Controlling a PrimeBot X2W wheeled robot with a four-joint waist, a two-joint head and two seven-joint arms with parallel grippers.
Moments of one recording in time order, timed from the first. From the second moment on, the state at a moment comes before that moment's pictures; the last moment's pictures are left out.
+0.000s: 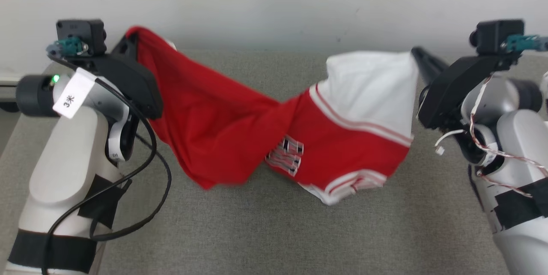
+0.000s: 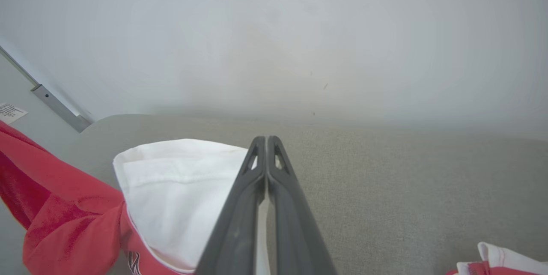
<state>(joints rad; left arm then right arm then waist) -0.84 0.16 -0.31 0.58 -0.25 0.08 0.22 -0.62 -0.19 0.12 0.23 0.49 -0.05 0.50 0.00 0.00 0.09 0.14</state>
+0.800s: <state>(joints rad) -0.70 0.15 -0.34 0.42 -0.25 0.05 -0.01 -0.34 -0.29 0.01 -0.17 0.43 -0.06 0.29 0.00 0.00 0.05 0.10</state>
